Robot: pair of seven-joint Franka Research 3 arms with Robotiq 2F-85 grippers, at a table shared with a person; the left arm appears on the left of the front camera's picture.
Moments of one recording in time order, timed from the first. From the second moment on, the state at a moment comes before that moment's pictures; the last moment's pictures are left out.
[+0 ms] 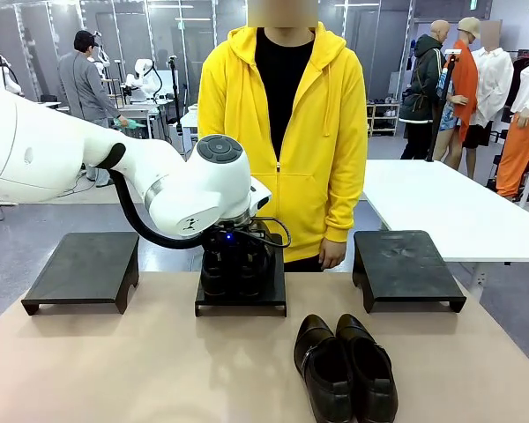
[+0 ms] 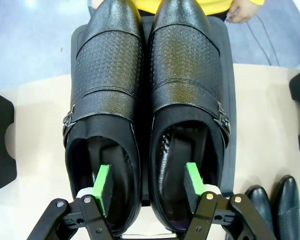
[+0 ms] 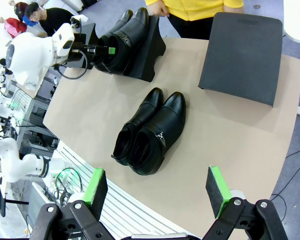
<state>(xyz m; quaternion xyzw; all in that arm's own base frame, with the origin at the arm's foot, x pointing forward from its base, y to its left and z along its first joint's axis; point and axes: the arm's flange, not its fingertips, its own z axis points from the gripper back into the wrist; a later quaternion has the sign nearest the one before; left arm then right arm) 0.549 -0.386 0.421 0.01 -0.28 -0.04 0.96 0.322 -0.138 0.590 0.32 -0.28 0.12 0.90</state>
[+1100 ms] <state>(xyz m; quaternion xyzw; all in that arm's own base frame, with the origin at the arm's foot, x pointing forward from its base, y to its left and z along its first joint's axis) 0.457 -0.259 0.567 -0.19 -0.15 -0.03 0.97 0.323 -0.138 0.589 0.32 -0.27 0.12 0.90</state>
